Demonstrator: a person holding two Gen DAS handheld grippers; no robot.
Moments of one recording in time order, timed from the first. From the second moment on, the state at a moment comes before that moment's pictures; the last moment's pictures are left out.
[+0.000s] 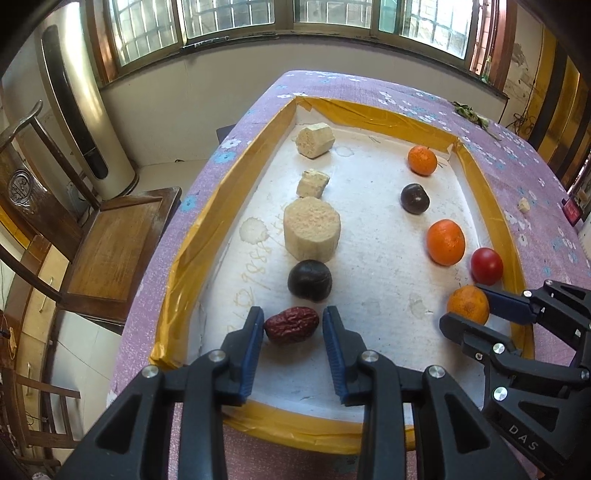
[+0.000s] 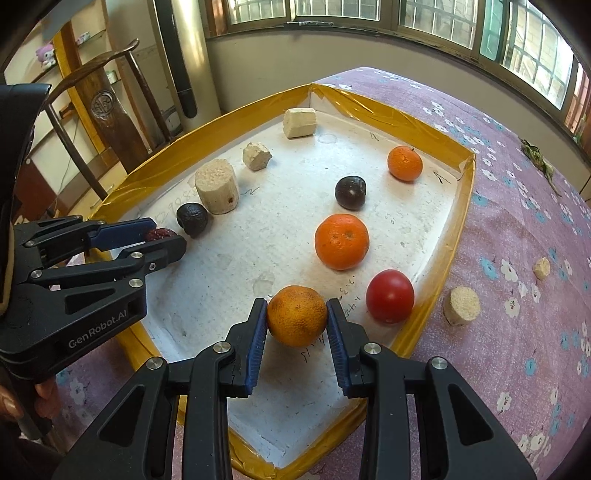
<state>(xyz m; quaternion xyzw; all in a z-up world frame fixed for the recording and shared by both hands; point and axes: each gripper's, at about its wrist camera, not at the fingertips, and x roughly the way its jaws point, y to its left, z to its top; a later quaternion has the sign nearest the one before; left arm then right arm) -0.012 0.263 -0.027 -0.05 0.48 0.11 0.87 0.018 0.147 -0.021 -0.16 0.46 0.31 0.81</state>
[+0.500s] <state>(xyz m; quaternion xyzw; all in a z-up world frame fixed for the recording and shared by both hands) -0.015 0.268 -0.020 -0.05 0.48 0.13 0.87 0.009 0.137 -0.012 -0.16 0.45 0.31 0.83</state>
